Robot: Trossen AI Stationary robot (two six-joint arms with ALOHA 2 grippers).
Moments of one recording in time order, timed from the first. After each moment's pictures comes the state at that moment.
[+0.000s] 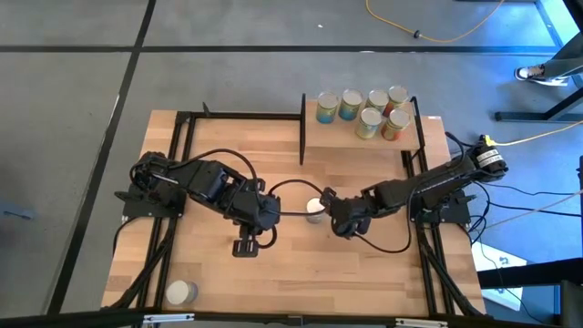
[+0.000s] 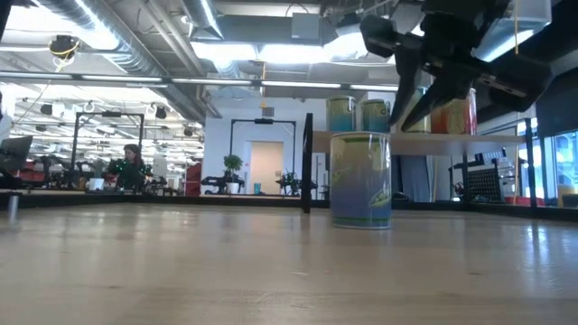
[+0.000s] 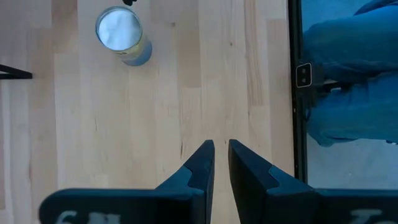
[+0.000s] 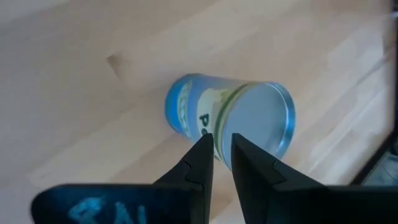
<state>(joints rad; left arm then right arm) -0.37 1.88 2.33 -1.57 -0.04 -0.39 0.31 1.48 0.99 -0.55 0.27 -0.90</state>
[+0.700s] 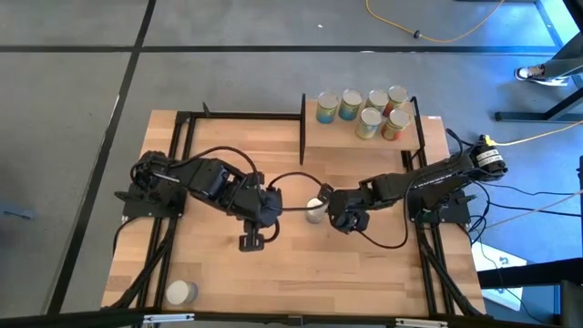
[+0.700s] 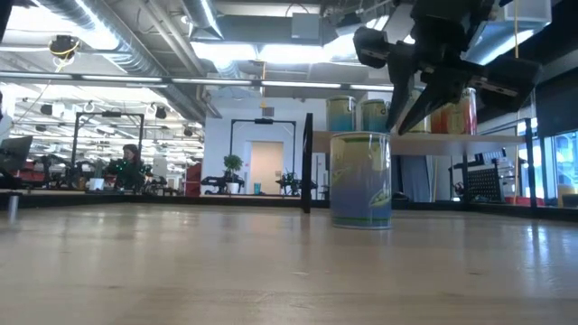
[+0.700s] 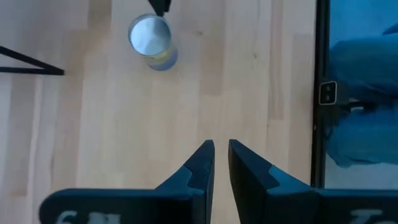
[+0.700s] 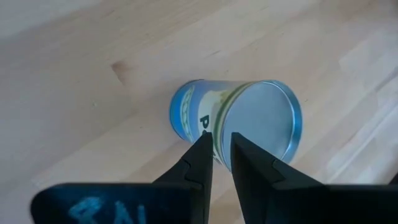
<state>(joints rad) -0.36 1.88 2.33 -1.57 -0.13 -0.44 0.23 1.49 0.99 -0.54 0.13 -0.93</state>
